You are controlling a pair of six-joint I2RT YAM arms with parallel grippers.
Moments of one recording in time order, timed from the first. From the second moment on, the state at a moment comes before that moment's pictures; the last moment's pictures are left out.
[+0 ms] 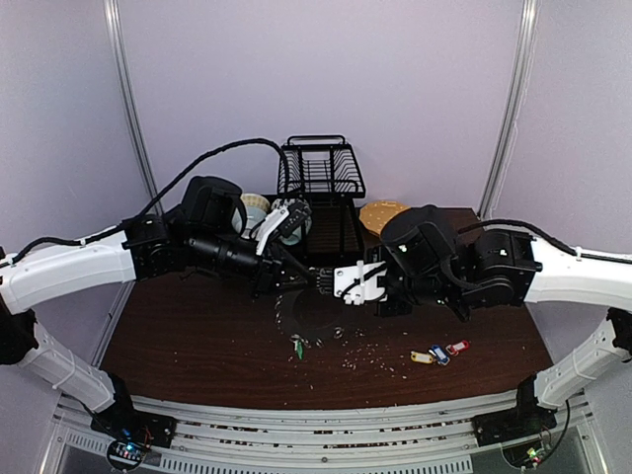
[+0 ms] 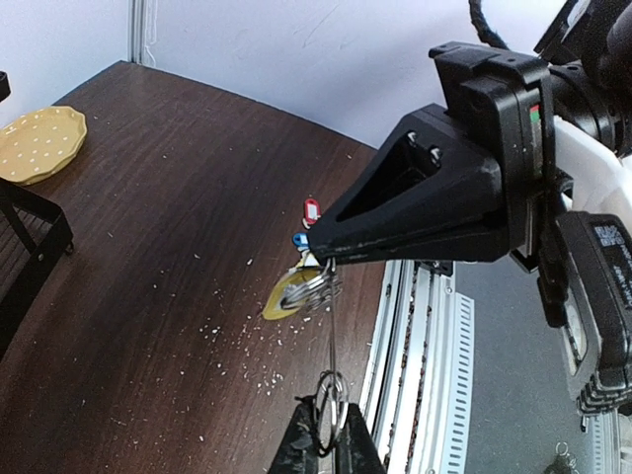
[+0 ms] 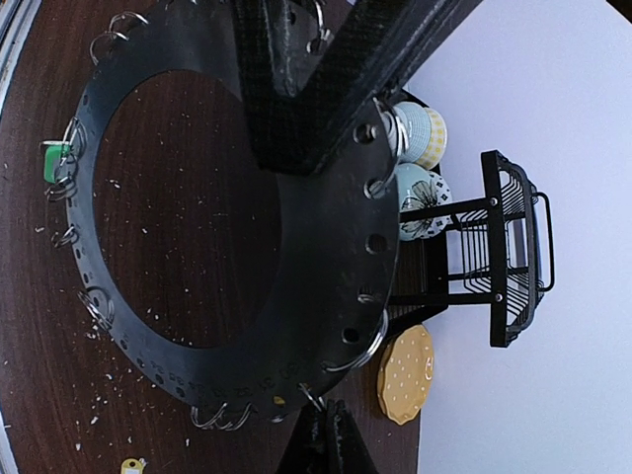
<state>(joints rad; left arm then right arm) -0.94 1.37 1.20 -0.33 0.51 -0.08 1.22 1.36 1.28 -0.60 0.44 -0.76</state>
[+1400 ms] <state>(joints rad) -0.96 1.29 1.12 -0.27 0.55 0.03 1.22 1.33 1.23 -0.55 0.34 -0.76</state>
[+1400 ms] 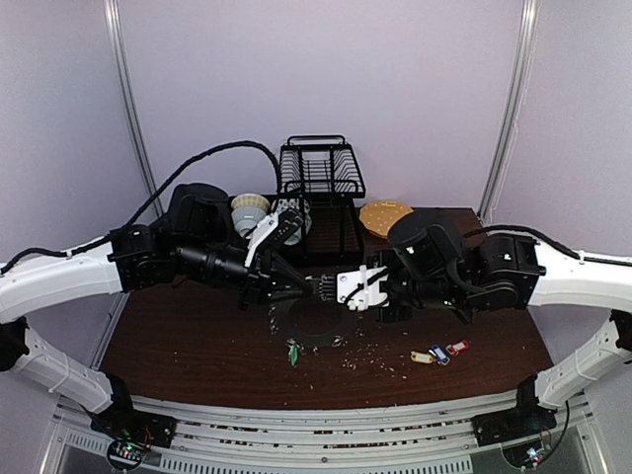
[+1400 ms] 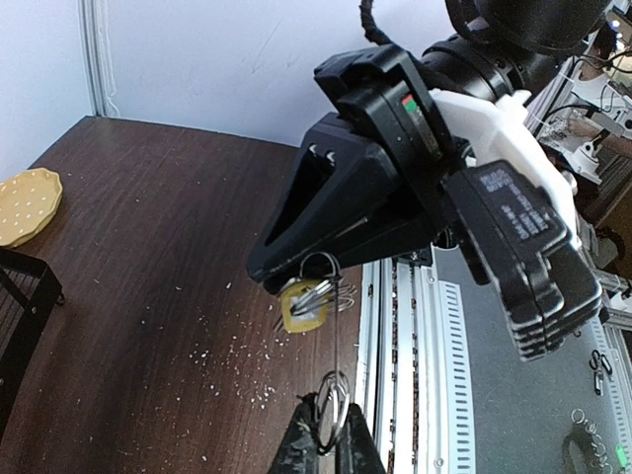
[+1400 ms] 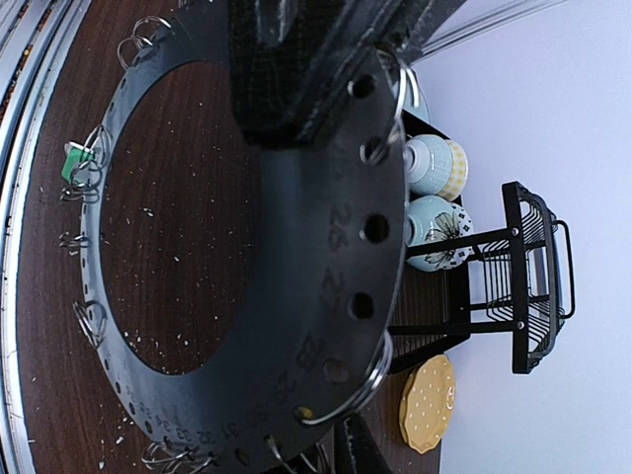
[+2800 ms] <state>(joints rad) -0.98 1.27 1.12 -0.18 0.60 0.06 1.21 1.21 1.18 -0.54 0.29 -0.78</state>
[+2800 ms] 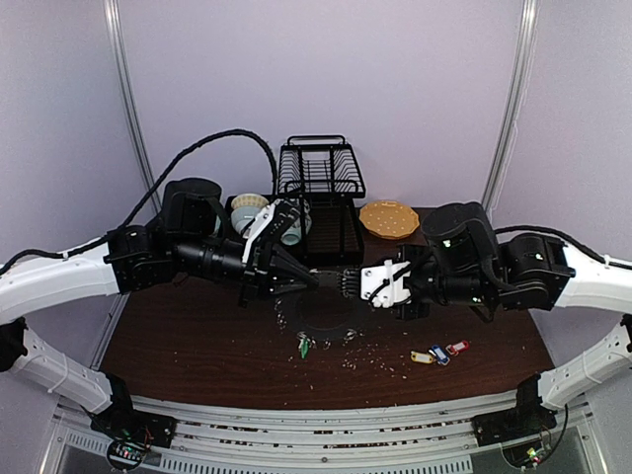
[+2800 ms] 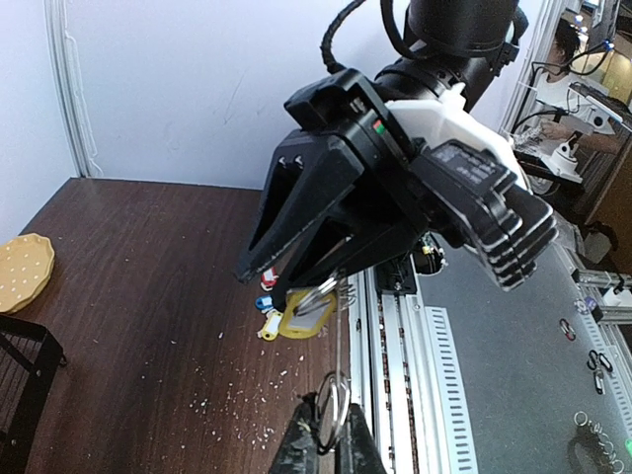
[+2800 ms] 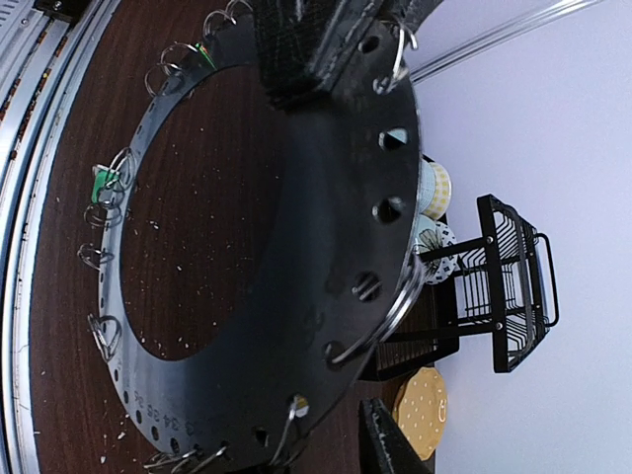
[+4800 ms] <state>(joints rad) -0.98 1.24 1.12 -0.11 0.65 0.17 1.01 0.96 1.01 -0.25 -0.32 -0.53</state>
